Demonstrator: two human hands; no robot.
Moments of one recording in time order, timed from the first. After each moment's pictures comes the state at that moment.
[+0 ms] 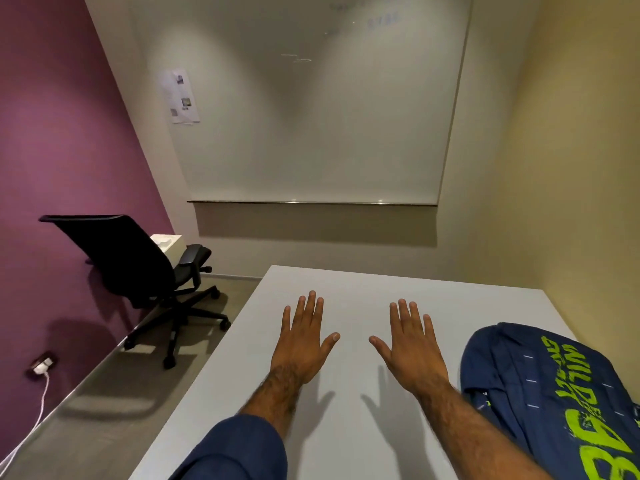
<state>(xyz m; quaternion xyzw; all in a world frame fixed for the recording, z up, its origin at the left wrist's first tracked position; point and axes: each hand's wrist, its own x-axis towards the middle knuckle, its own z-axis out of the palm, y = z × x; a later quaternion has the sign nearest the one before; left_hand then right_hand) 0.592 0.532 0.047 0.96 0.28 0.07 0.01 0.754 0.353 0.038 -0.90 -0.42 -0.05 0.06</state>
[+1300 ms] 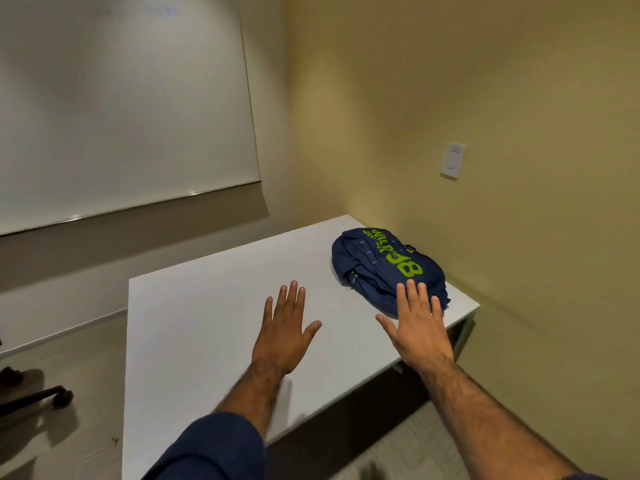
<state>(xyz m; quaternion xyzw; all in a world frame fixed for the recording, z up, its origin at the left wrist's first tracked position) 0.405 0.489 0.045 0.99 -0.07 0.08 0.05 0.418 0.208 0.061 -0.99 -0.02 -0.11 0.01</state>
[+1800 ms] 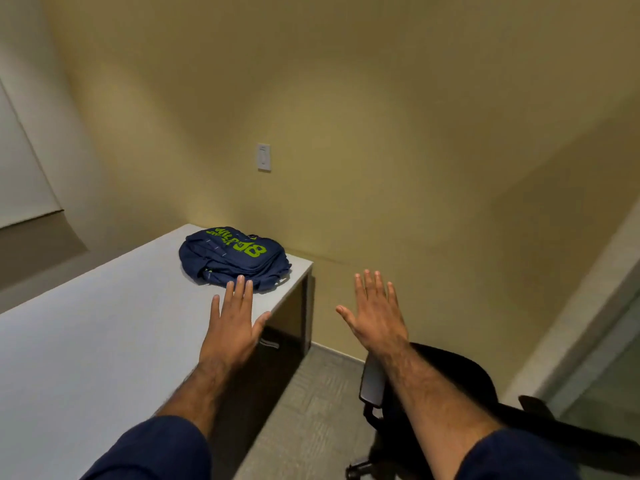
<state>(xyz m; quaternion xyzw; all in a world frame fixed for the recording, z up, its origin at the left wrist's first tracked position) 0.268 0.368 0.069 0.95 -0.28 0.11 0.11 0.127 0.106 0.109 -0.97 0.21 -0.09 -0.01</state>
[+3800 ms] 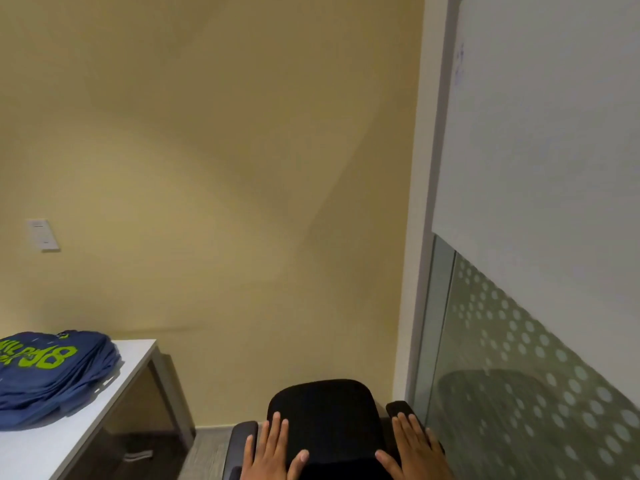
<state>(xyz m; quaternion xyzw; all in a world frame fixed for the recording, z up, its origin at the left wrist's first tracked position) 0.056 -0.010 -0.024 0.84 -0.53 0.07 -0.02 -0.215 -0.188 -0.047 -0.89 0.44 -0.04 0.06</state>
